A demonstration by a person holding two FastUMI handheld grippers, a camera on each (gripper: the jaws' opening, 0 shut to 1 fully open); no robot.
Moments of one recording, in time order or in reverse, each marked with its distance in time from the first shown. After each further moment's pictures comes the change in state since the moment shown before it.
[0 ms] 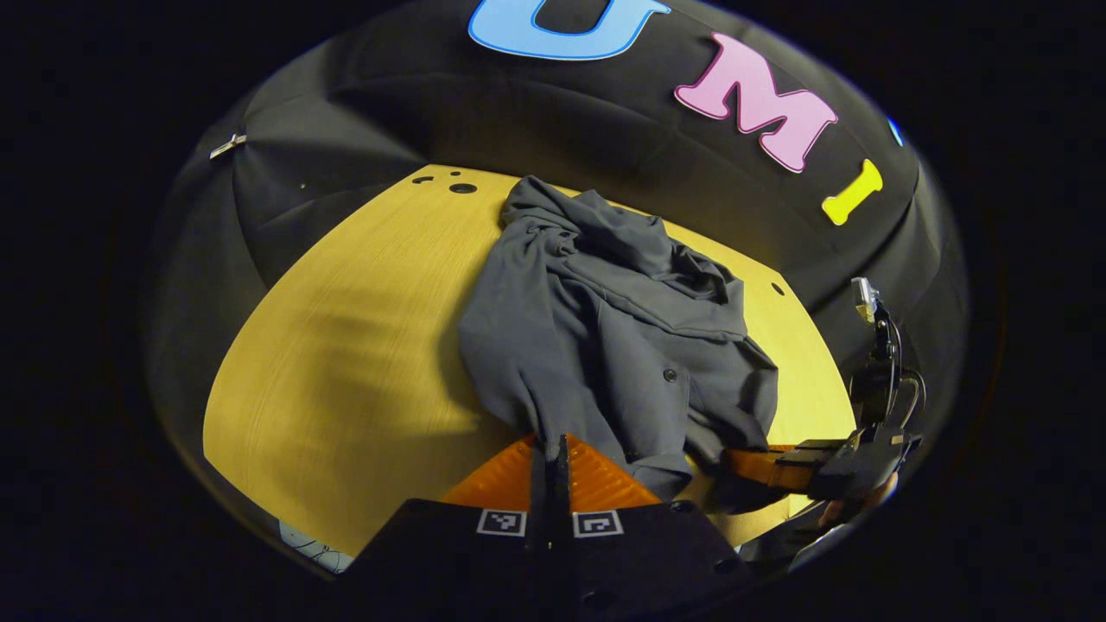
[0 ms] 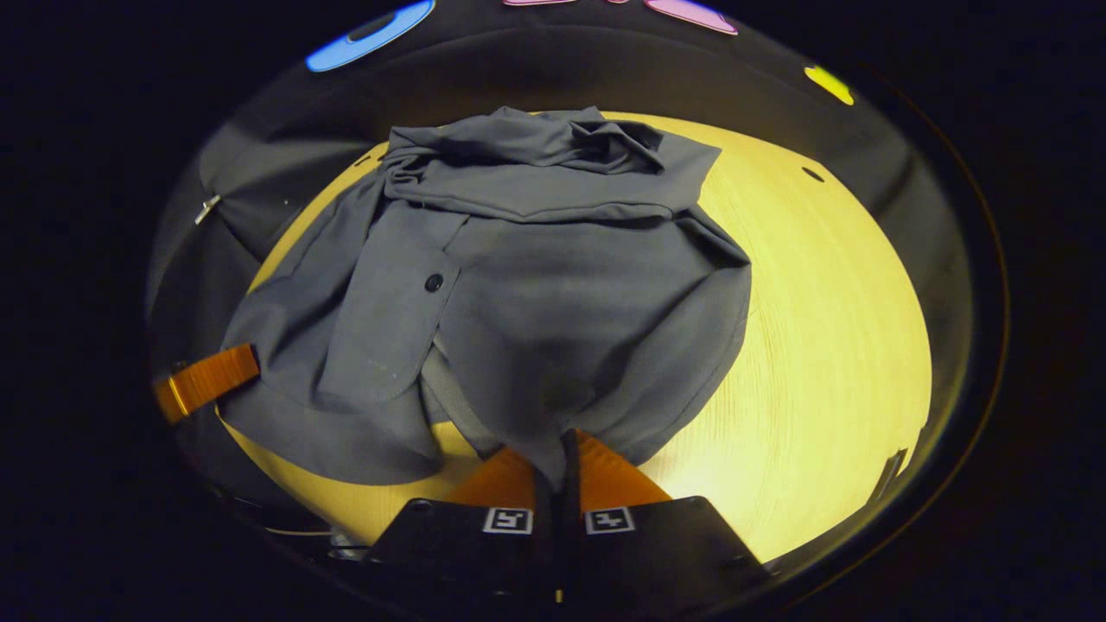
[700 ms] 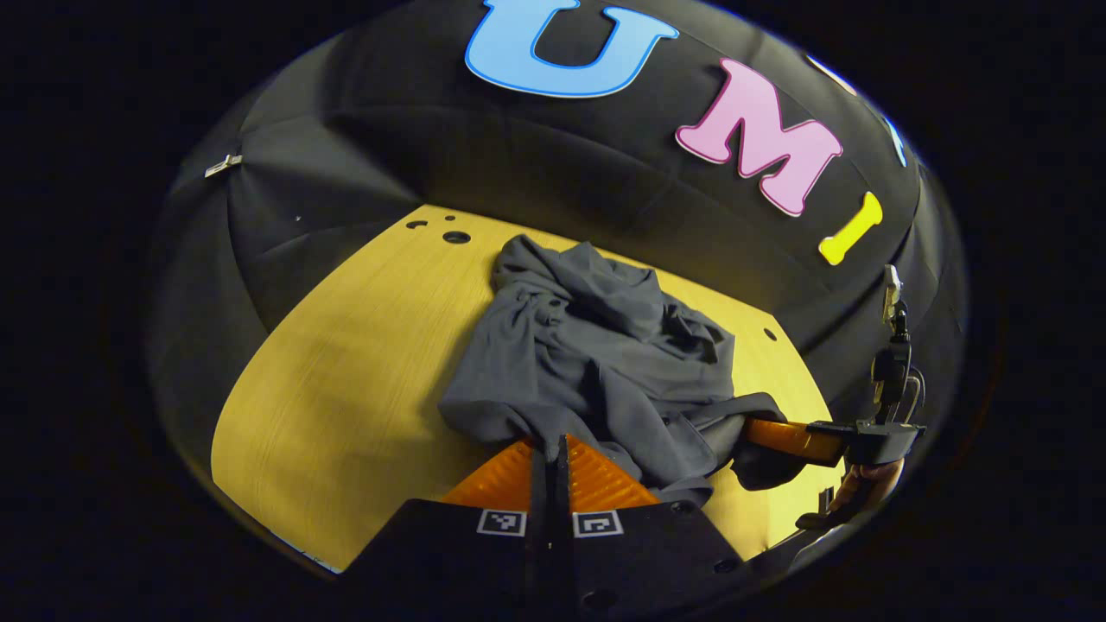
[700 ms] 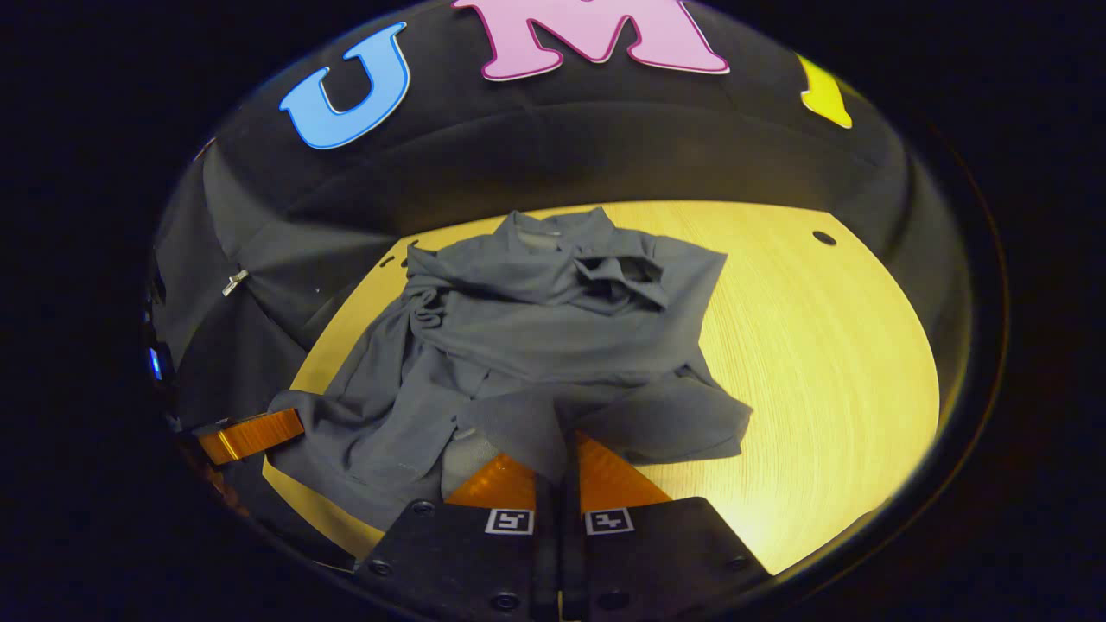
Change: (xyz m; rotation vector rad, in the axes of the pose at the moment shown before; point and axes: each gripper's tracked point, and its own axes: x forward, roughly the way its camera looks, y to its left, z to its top) left arm 0.003 -0.015 0.087 -0.023 -0.154 -0.022; right arm -0.029 -0.001 0.144 -0.008 -0.302 0.088
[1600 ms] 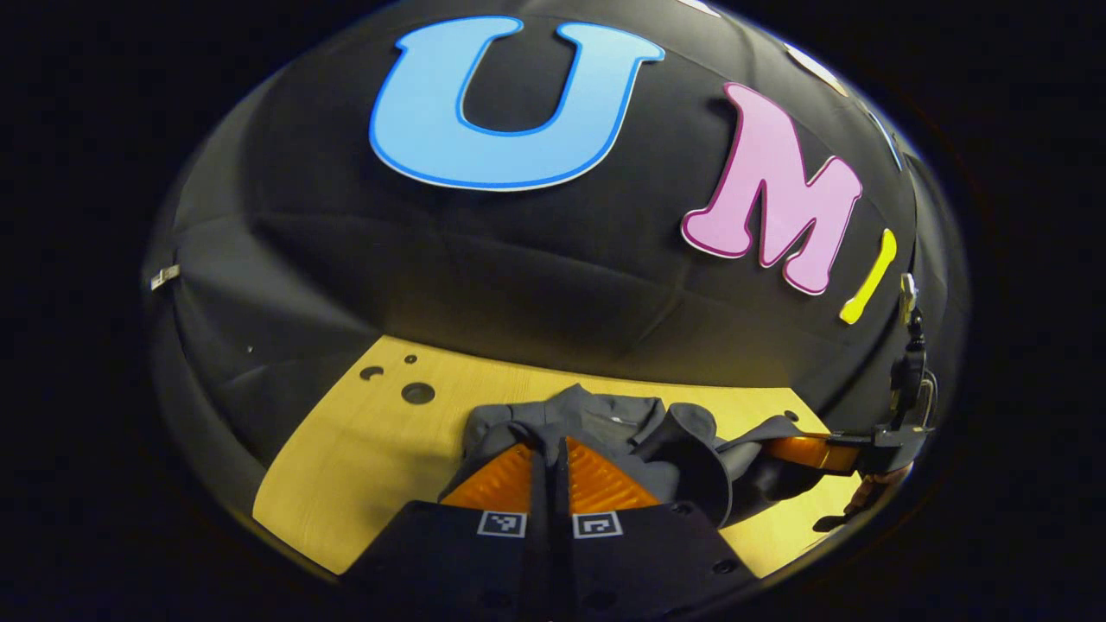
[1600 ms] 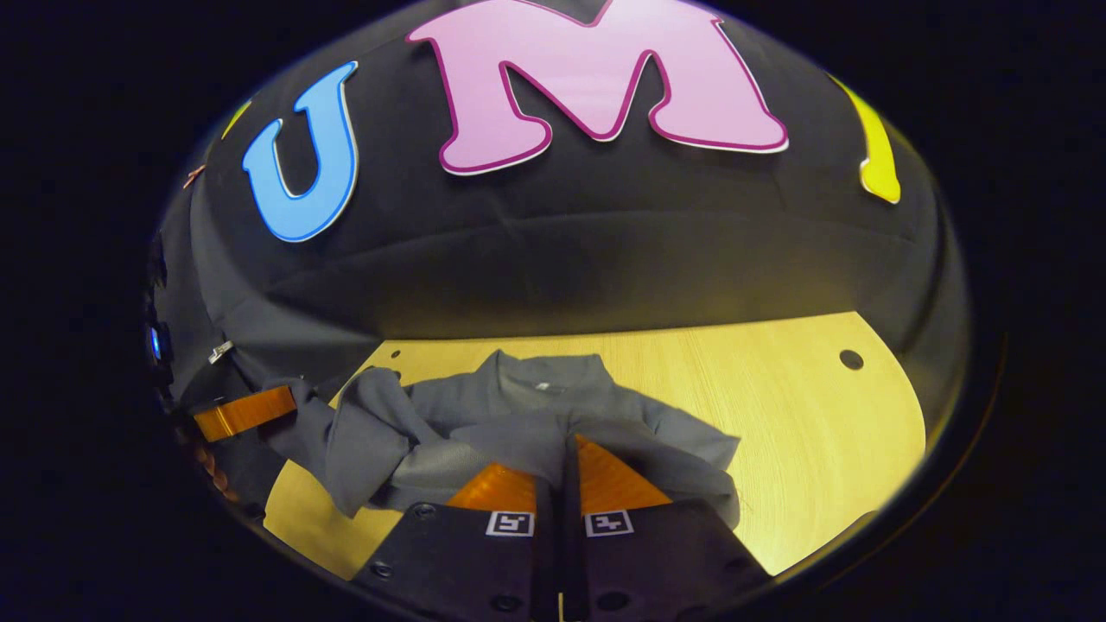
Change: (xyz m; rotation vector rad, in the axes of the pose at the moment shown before) left arm 0.120 -0.031 0.204 0.135 -0.270 -0.009; right arm 0.085 -0.026 0.199 -0.030 -0.259 0.003
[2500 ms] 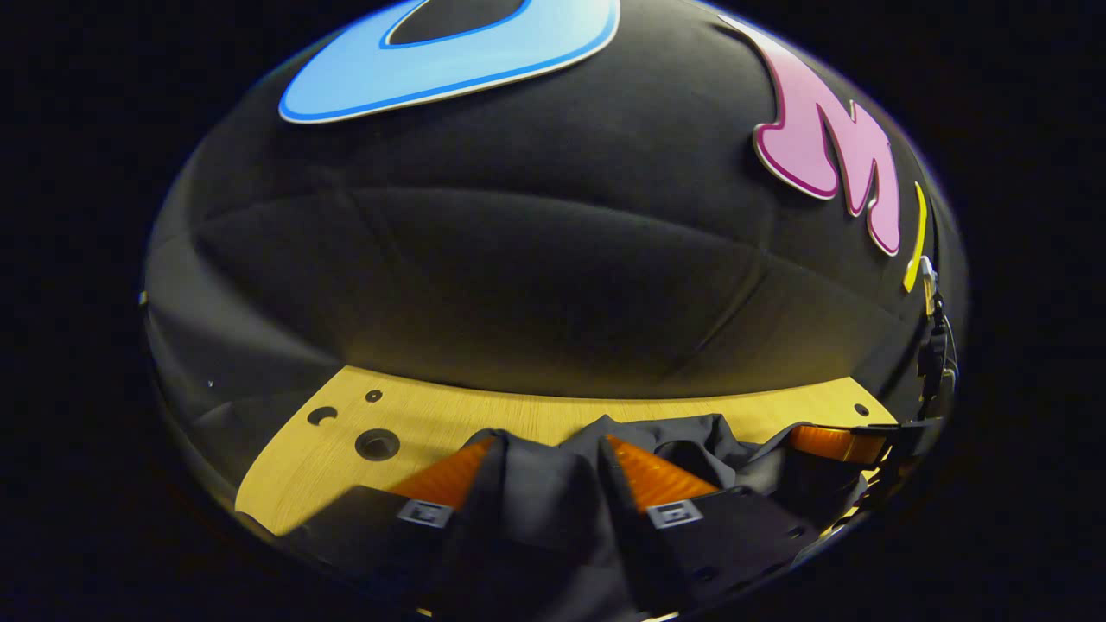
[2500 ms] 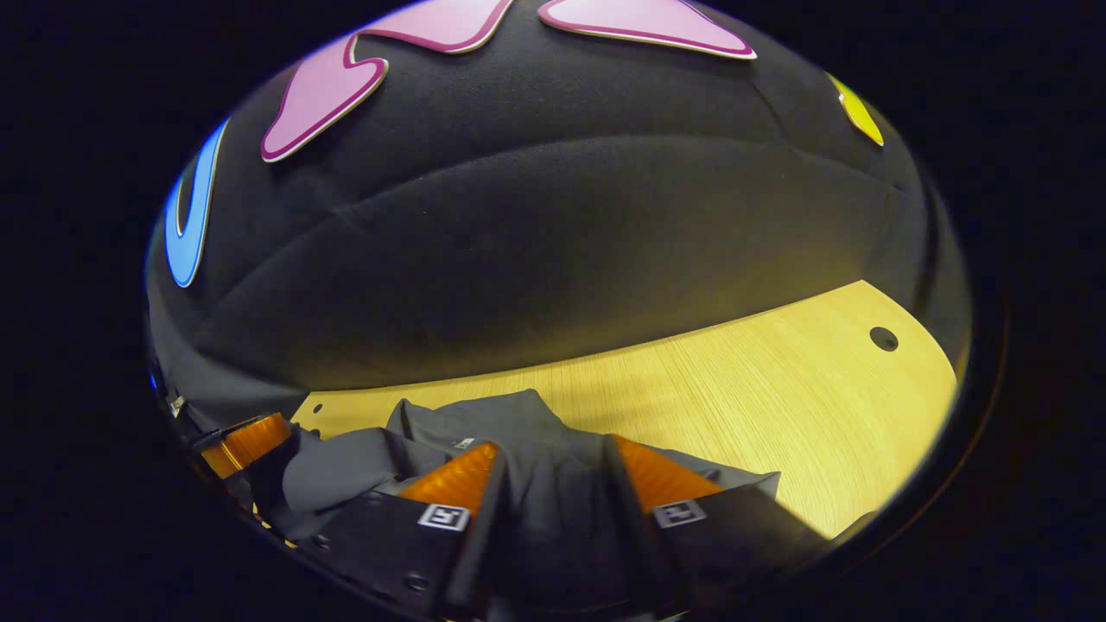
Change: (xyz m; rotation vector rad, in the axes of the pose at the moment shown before) left arm 0.148 0.018 -0.013 0.065 -0.032 0.088; right arm 0.128 -0.069 -0.016 0.144 -0.042 -0.126
